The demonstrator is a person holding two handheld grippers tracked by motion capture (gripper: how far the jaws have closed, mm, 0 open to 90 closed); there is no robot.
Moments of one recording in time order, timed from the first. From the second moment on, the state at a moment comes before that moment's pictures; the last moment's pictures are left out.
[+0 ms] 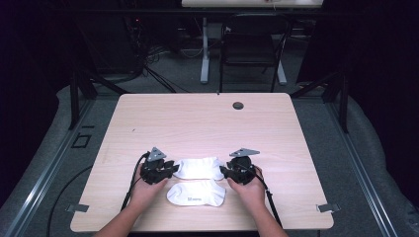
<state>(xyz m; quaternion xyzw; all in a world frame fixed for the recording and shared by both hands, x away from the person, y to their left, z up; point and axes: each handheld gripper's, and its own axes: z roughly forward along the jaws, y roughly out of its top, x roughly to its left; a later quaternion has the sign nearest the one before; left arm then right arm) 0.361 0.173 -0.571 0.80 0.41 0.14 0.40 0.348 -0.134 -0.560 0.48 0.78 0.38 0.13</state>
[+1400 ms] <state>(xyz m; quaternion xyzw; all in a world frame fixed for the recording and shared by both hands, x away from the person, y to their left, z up) 0.390 0.165 -0.561 0.83 0.42 0.10 0.34 0.385 -0.106 -0.539 0.44 0.84 0.29 0.13</state>
